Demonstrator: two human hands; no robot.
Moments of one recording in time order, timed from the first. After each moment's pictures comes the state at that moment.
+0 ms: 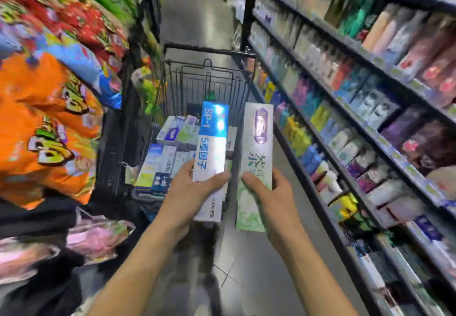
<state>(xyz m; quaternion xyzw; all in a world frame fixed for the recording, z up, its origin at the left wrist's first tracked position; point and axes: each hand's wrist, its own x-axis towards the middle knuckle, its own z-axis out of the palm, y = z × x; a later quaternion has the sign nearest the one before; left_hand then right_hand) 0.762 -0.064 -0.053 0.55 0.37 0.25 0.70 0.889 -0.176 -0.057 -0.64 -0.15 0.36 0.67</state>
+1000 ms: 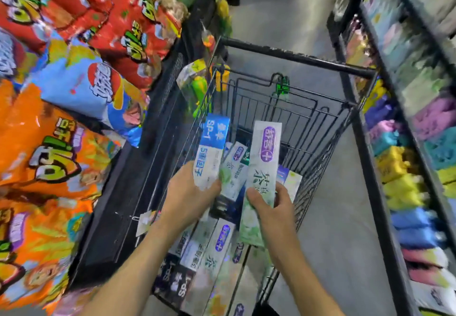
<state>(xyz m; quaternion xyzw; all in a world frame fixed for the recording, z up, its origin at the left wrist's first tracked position) 0.934 0.281 -0.138 0.71 0.61 0.19 0.31 1.088 0.184 -0.166 -0.63 -0.17 0.48 0.59</state>
